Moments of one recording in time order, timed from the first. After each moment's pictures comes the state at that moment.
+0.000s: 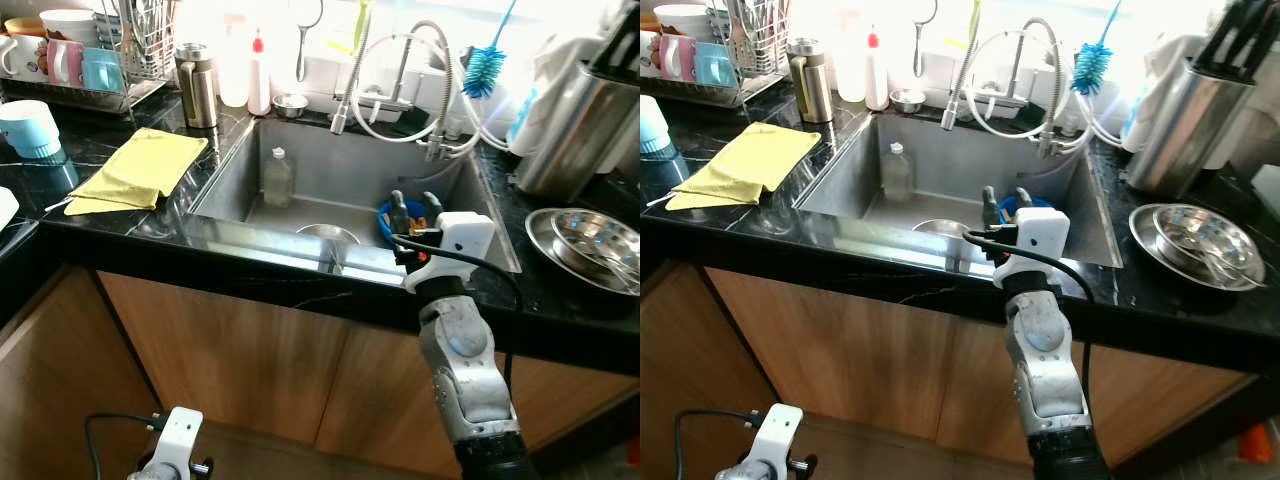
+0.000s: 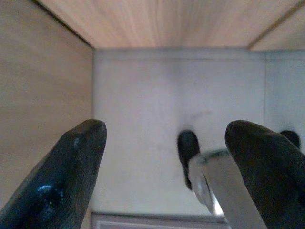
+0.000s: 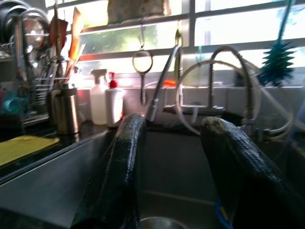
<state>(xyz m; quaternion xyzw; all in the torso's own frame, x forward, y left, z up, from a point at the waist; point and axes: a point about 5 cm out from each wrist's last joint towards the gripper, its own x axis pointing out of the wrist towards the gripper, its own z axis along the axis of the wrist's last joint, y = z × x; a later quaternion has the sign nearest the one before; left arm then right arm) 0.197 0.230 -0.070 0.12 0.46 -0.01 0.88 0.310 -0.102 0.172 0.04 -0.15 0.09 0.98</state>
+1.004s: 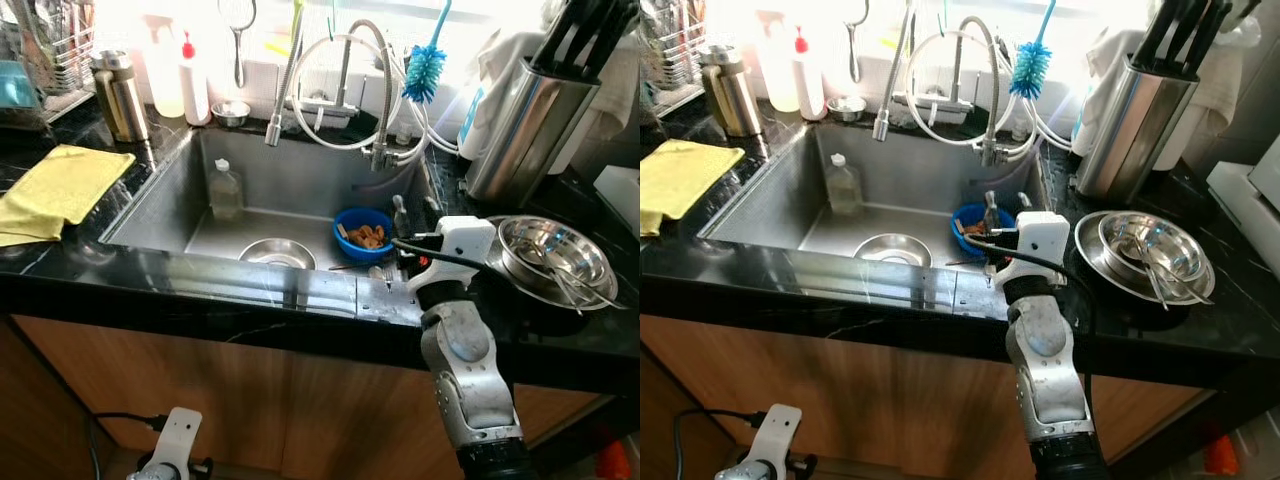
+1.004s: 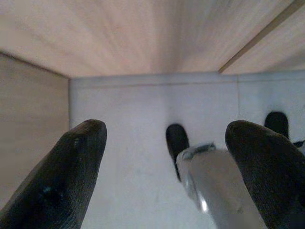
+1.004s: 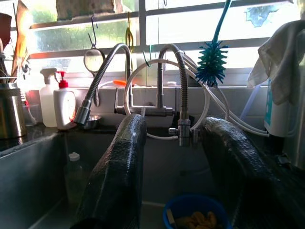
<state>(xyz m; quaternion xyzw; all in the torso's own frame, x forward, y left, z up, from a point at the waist) 0.188 0.232 -0.074 0.12 0.47 -0.01 0.88 0.305 -0.116 0.167 0.03 -0.14 0.06 0.99</state>
